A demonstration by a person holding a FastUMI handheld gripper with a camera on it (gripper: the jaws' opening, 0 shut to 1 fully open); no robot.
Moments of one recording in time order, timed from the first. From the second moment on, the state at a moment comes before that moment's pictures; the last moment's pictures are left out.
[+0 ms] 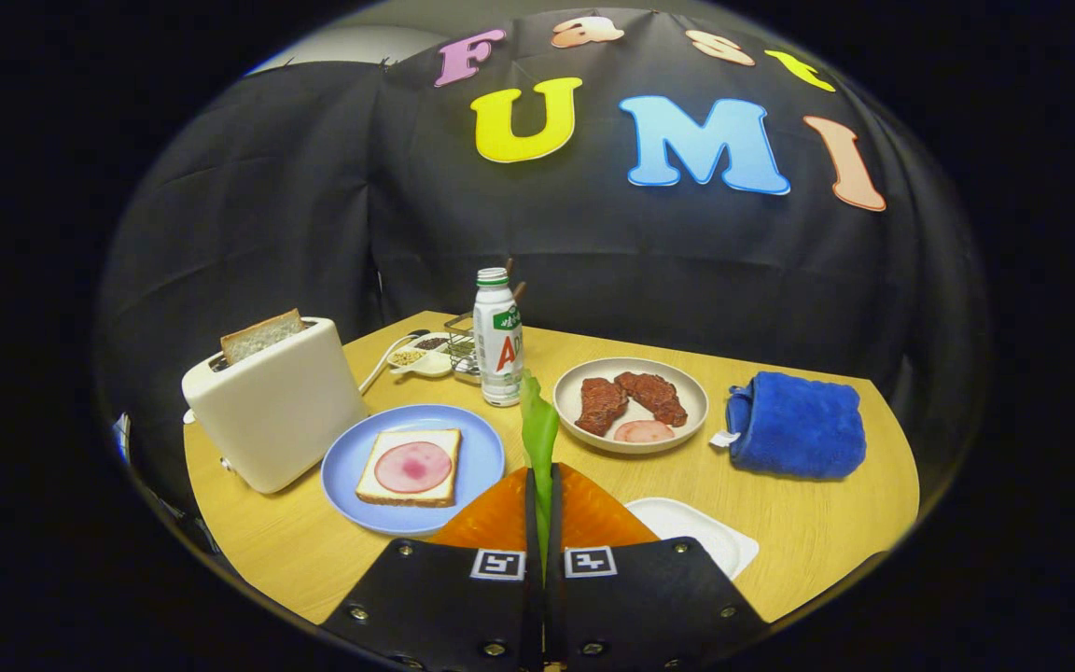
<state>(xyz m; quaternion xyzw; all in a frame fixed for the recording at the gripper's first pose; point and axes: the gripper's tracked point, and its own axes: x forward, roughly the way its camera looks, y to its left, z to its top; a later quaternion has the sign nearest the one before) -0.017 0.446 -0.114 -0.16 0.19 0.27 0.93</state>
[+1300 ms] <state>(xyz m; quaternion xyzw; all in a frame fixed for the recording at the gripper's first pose) -0.008 0.588 -0.211 -0.21 0.26 0.33 0.89</state>
